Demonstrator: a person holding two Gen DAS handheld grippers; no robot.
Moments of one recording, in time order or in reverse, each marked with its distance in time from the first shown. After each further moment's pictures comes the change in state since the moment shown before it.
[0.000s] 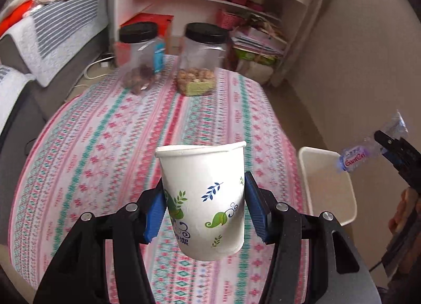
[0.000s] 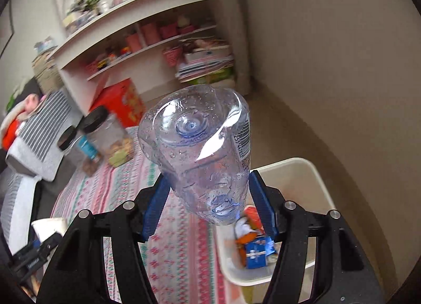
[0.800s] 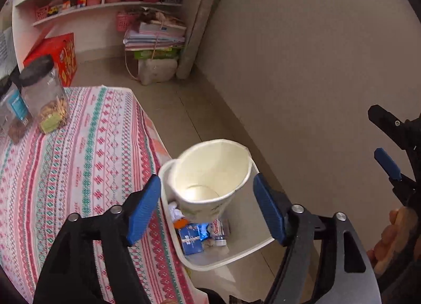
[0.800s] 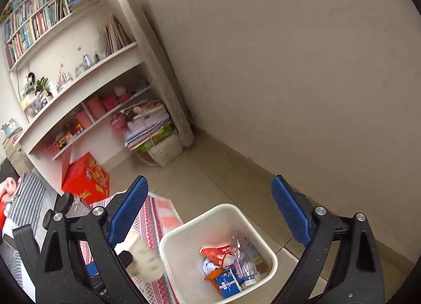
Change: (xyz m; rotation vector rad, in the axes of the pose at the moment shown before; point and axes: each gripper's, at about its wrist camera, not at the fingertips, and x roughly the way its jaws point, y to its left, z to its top) left arm 0.045 -0.237 0.029 0.227 0.023 -0.258; right arm -0.080 -0.107 0.026 0.259 -0.283 -0.157
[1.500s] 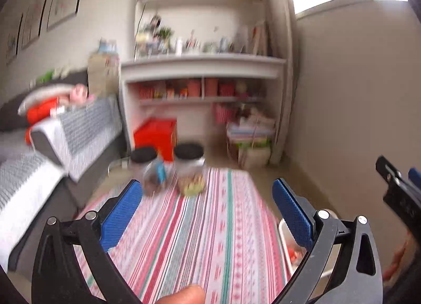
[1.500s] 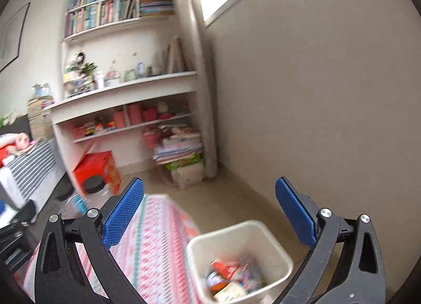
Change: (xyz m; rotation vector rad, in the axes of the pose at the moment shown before) left arm -0.199 0.082 -0.054 -0.025 -0.476 0.477; right arm -0.106 0.111 -0.074 -0.282 -0.187 0.083
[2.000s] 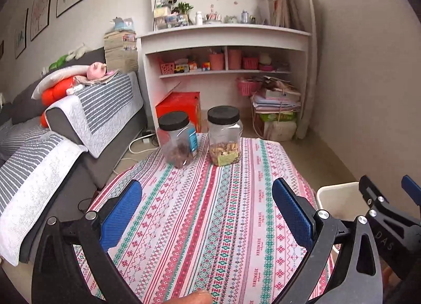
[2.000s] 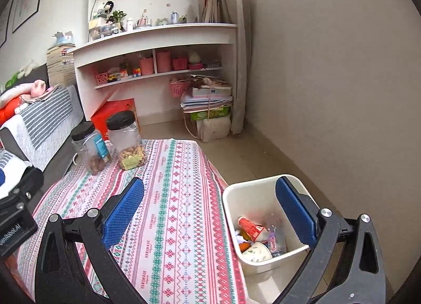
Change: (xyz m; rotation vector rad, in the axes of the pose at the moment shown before) left arm 0.028 0.053 -0.053 0.026 0.103 0.108; right arm 0.028 0.066 -0.061 -0.127 0.173 0.064
